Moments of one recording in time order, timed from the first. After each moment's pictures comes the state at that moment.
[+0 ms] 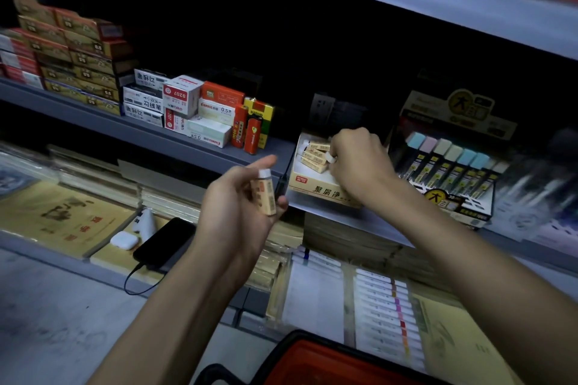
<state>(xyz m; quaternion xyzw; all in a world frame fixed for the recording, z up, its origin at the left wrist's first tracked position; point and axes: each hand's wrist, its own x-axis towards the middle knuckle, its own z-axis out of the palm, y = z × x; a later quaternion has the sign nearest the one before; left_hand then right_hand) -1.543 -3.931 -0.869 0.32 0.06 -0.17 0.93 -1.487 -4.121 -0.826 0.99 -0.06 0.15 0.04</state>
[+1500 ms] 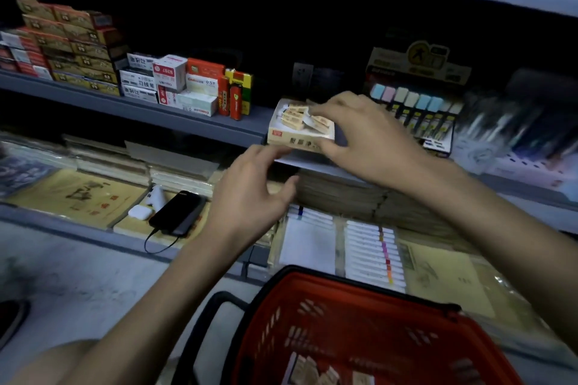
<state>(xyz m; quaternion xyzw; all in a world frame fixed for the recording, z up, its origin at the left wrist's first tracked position) -1.597 -3.942 -0.892 0.87 -0.24 0.14 0.41 -1.609 -4.138 -0.803 0.98 0.11 0.17 0.00</state>
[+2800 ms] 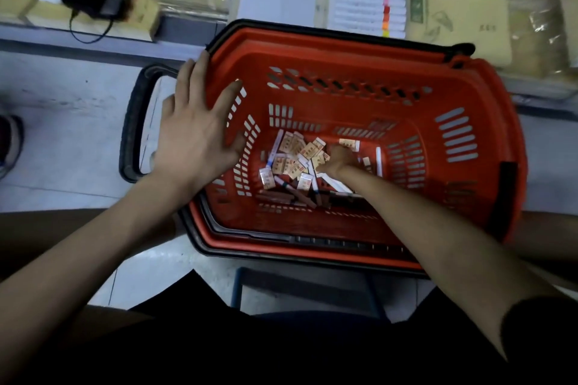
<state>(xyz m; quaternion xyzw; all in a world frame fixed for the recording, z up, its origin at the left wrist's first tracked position) -1.742 -3.927 -1.102 0.96 -0.28 0.00 0.05 -1.814 -4.187 -1.271 0.87 -0.29 -0.31 -0.23</state>
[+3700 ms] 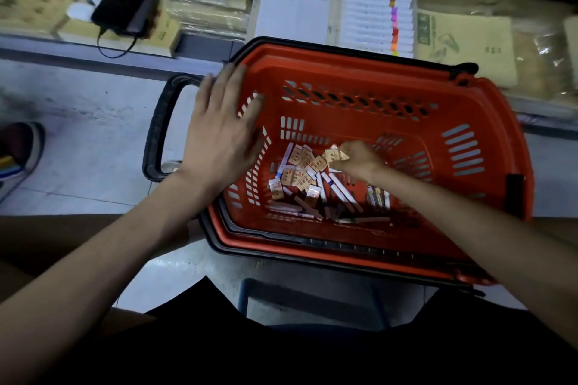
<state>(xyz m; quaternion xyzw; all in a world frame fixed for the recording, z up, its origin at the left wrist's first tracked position) -1.732 -3.937 -1.093 0.94 -0.34 0.05 0.01 -1.807 -4.206 -1.211 0.88 -0.23 -0.24 -0.33</state>
